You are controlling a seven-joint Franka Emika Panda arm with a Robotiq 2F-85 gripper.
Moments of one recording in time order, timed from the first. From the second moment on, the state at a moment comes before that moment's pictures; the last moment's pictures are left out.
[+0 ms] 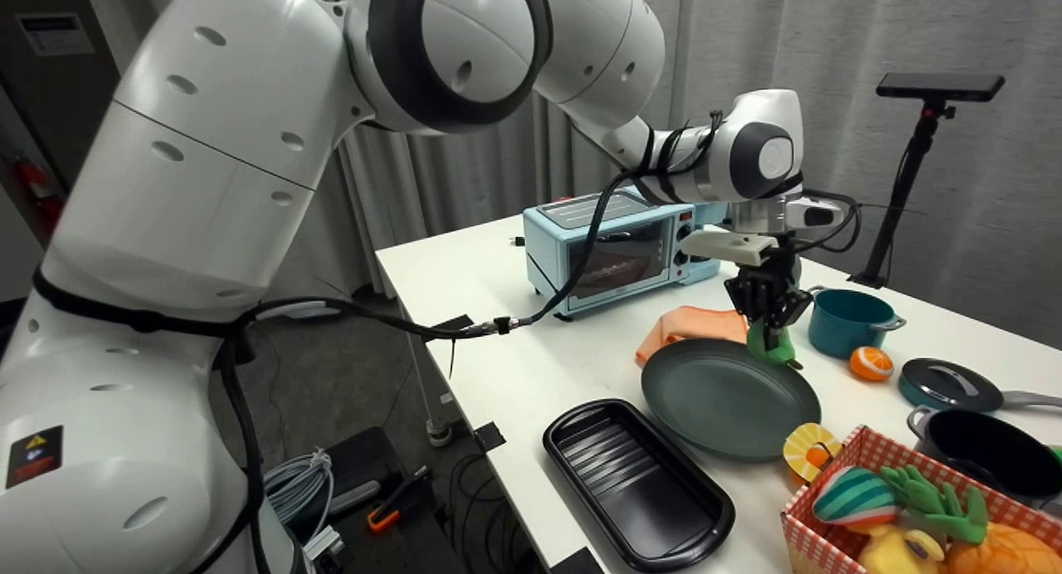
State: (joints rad) arm 0.05 0.68 -0.14 -1.49 -0.18 2.11 0.26
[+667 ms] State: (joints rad) arm 0.06 0.52 -0.15 -1.84 -0.23 2.34 0.26
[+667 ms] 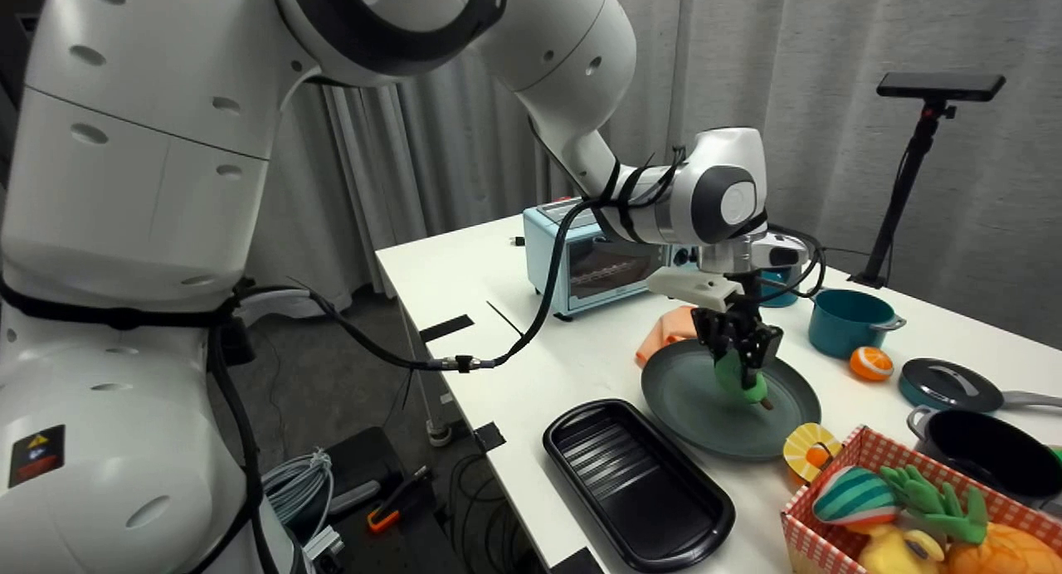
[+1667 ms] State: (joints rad) arm -0.03 0.44 -0.25 -1.82 -0.27 2.28 0.26
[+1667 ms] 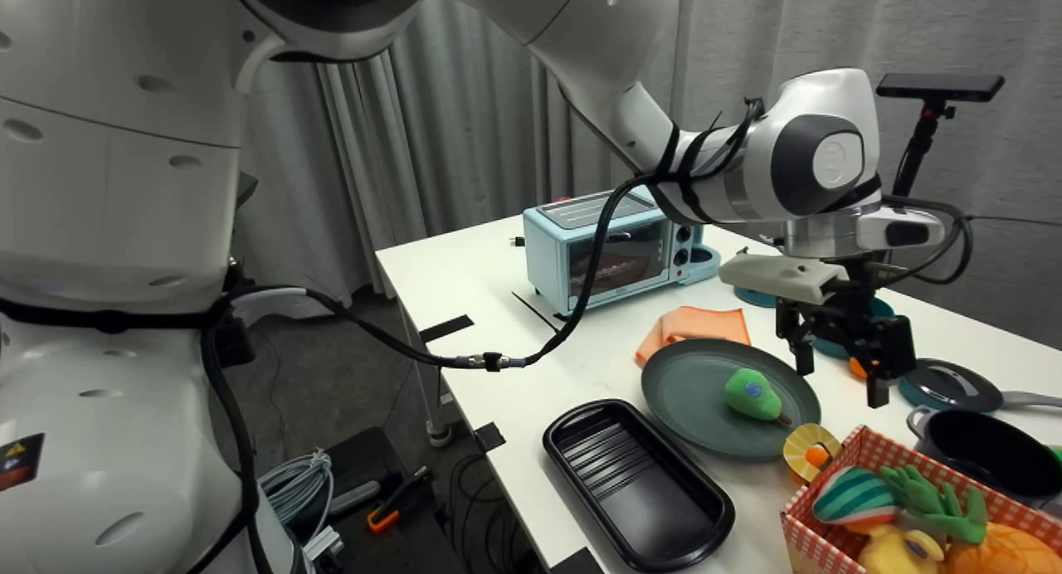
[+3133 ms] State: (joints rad) arm -0.21 0.69 -0.27 -1.47 -0.16 2.03 0.32
